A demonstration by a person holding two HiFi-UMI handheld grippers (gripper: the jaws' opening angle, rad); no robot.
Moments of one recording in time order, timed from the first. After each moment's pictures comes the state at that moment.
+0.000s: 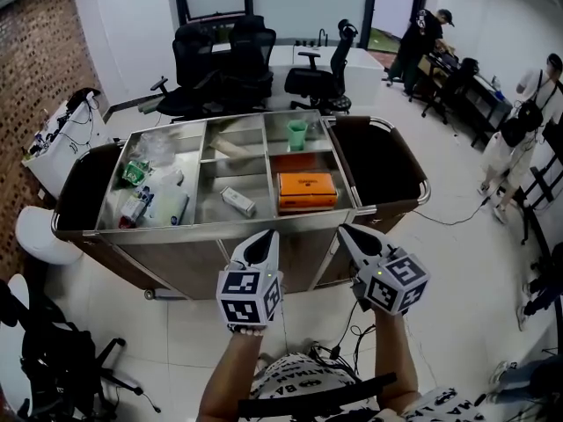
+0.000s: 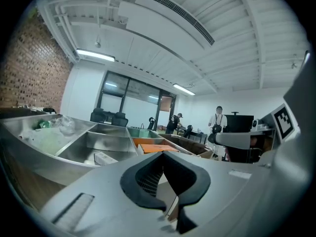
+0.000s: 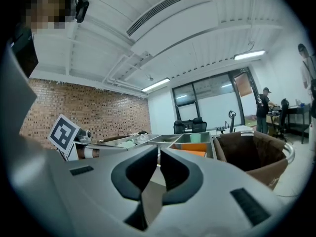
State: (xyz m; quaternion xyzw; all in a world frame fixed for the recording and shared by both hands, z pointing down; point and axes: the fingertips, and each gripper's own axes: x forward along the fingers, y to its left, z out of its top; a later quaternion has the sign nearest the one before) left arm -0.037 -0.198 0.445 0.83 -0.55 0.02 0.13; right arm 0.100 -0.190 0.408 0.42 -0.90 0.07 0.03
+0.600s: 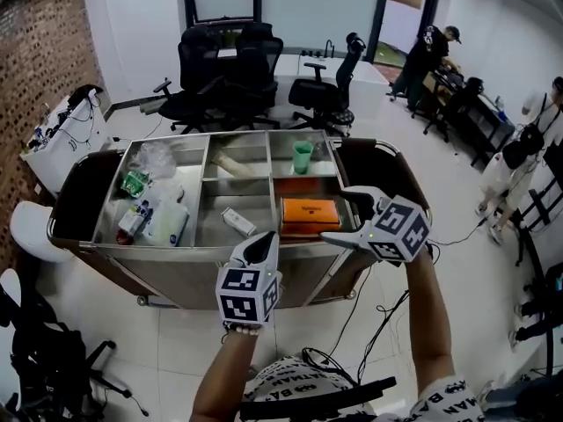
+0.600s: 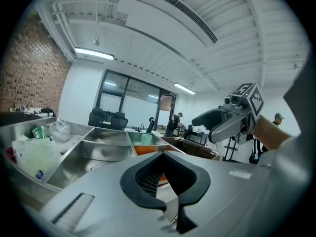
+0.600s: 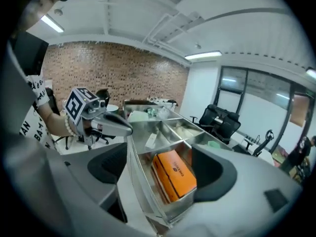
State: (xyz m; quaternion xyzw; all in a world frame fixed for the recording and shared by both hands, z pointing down) left arm -0.044 -0.252 0.427 0.83 -0.54 0.03 0.14; right arm 0.062 -0.282 0.384 0.22 -0.93 -0.05 0.31
